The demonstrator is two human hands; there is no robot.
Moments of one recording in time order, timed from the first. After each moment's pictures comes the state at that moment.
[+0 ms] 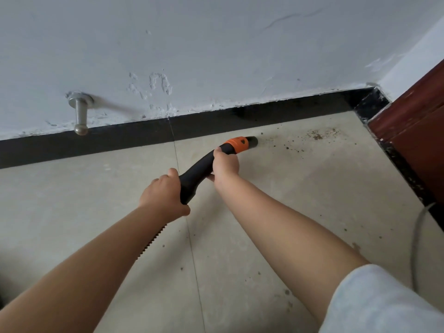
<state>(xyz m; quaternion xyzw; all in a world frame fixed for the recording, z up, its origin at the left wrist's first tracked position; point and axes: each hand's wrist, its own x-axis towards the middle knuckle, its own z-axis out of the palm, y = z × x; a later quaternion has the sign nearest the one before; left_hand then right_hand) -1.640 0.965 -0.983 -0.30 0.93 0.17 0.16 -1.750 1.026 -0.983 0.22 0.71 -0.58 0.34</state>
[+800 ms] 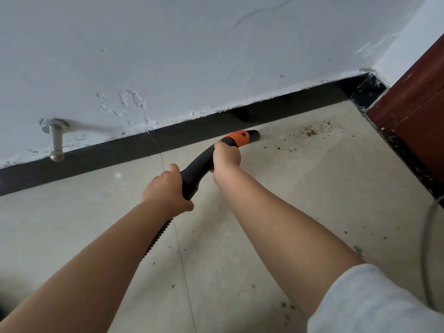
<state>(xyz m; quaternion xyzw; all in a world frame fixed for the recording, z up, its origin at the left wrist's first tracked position) -1.694 0.982 -0.969 -0.31 0.92 0.16 0.18 -1.805 1.037 -0.986 0.26 0.69 -0.60 0.31</state>
